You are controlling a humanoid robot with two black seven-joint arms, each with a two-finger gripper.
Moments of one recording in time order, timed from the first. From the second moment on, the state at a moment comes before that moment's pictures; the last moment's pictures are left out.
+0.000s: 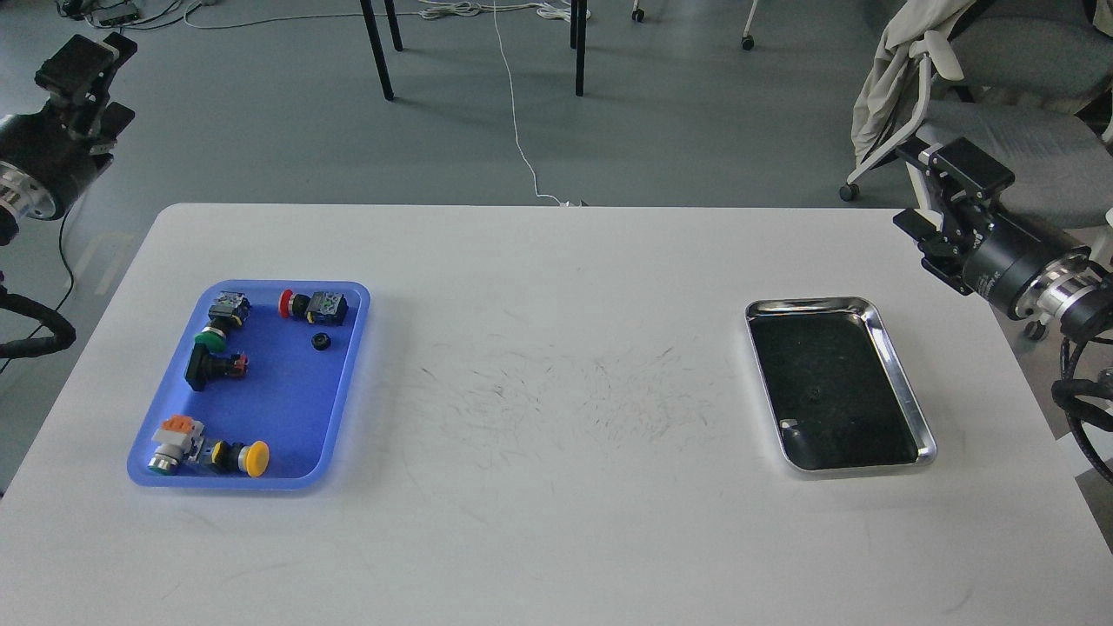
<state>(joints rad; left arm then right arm) -0.95 0.78 -0.26 -0.74 0.39 -0.11 -0.49 0.85 -1.01 0.17 1.37 -0.44 0.00 0.40</state>
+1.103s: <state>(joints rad) -0.91 0.61 -0.42 -0.69 0.00 -0.14 -0.28 0.87 -1.15 0.13 1.38 -1.18 0.20 0.33</state>
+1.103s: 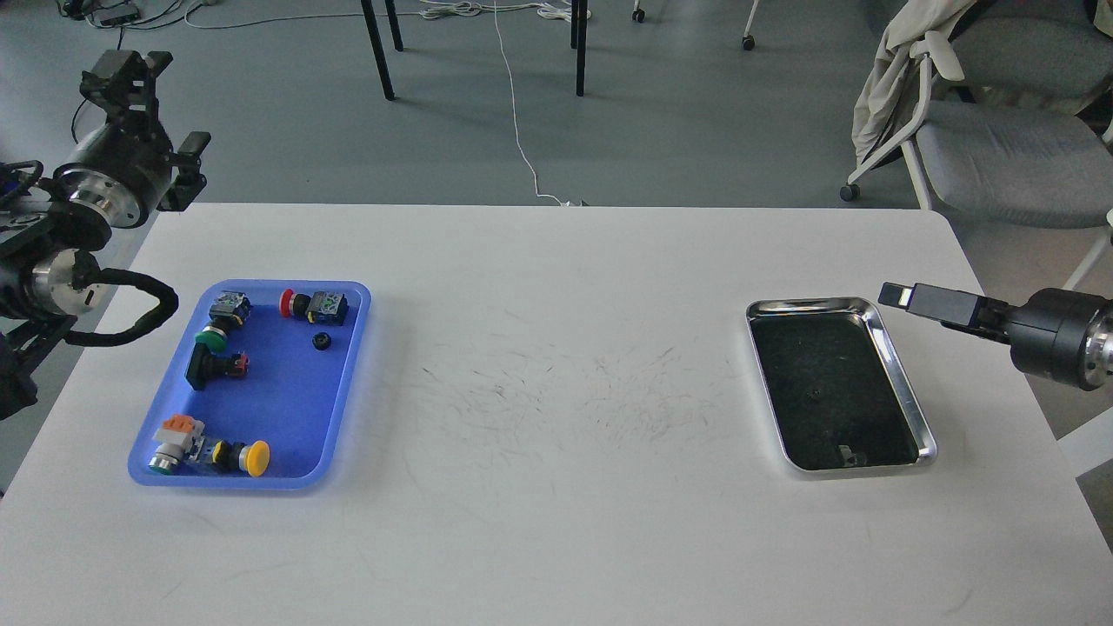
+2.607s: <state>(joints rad) -0.82 0.47 -0.66 -0.54 -0.12 -0.17 -0.29 1.11 -0.85 -0.08 1.15 -2.05 0.39 0.49</state>
